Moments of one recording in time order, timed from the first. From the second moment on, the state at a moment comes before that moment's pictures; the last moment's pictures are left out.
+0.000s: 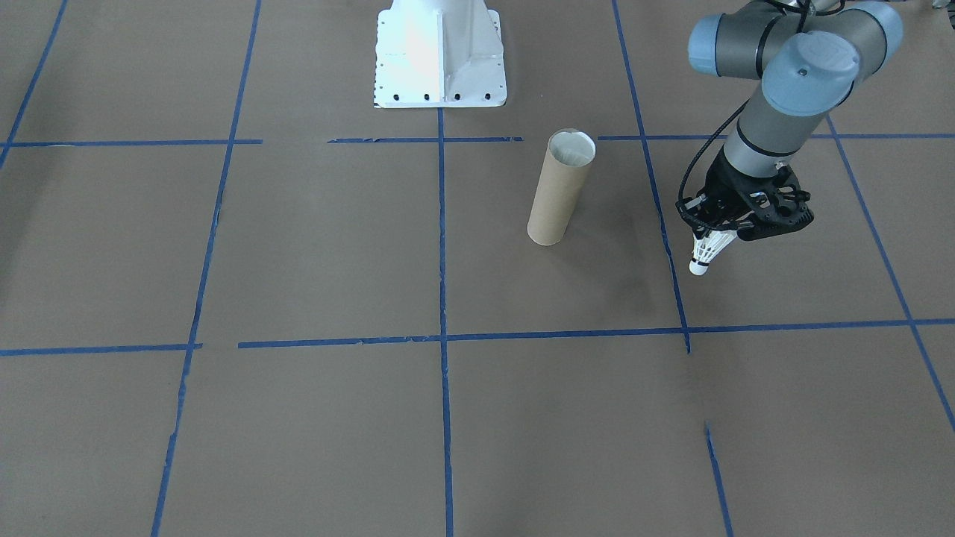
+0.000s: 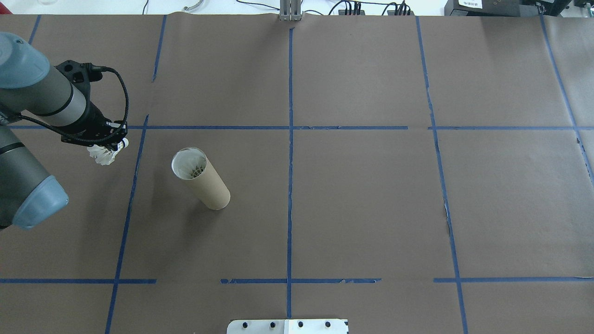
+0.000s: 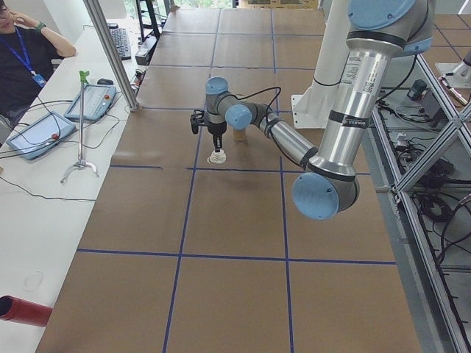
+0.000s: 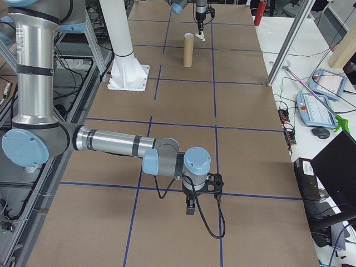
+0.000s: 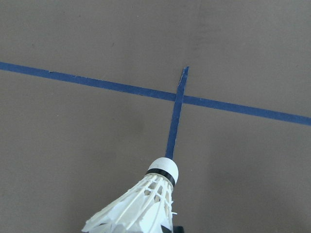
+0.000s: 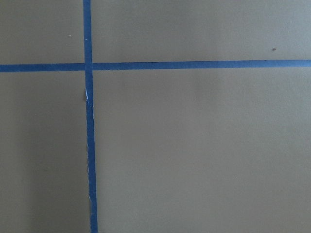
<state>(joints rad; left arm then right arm) -0.86 -1.84 -1.90 -1.53 -2.07 -1.01 1.61 -1.65 1.56 -1.53 2.27 -0.02</state>
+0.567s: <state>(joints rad) -0.94 -1.89 -1.96 -1.45 -2.27 -0.98 1.61 -1.65 1.56 -1.53 2.27 -0.02</state>
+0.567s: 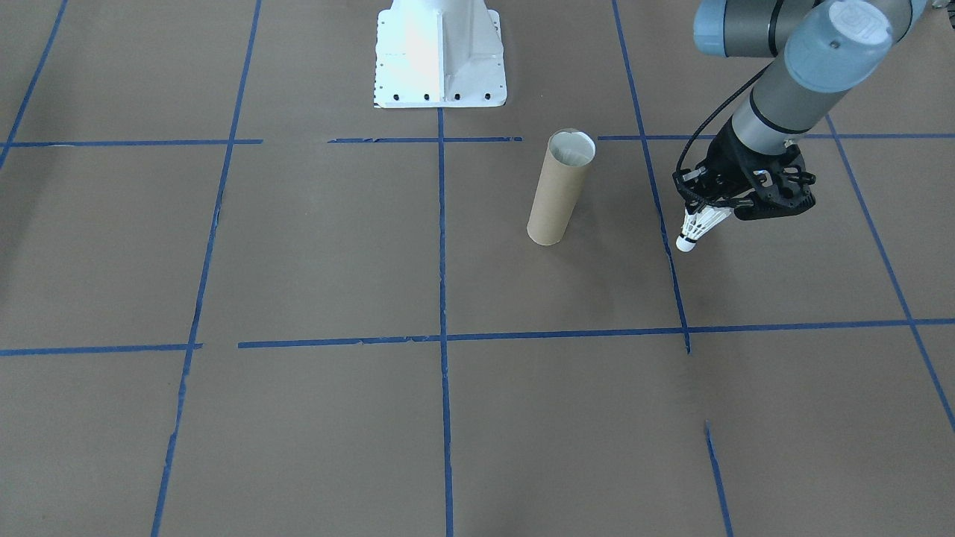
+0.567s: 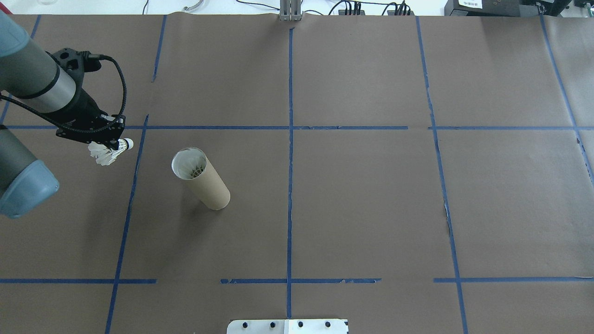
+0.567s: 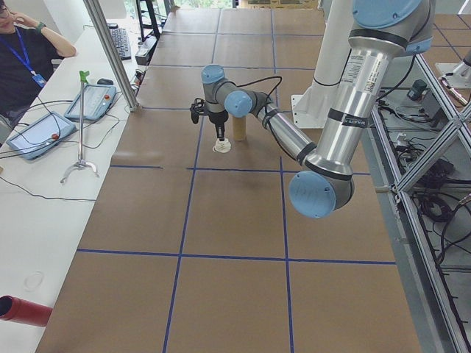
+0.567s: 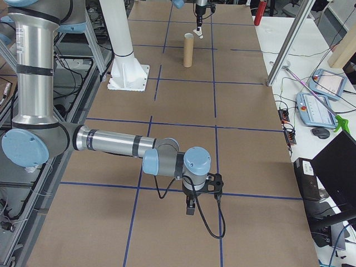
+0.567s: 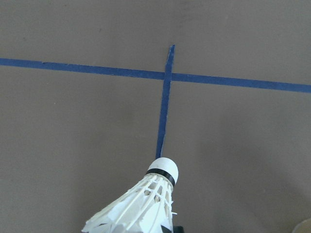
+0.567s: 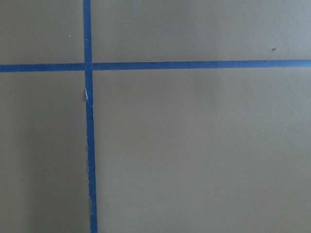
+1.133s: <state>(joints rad) -1.00 -1.95 -2.04 -1.46 -2.41 -1.52 1.61 -1.65 1.56 -1.53 2.27 -0.02</state>
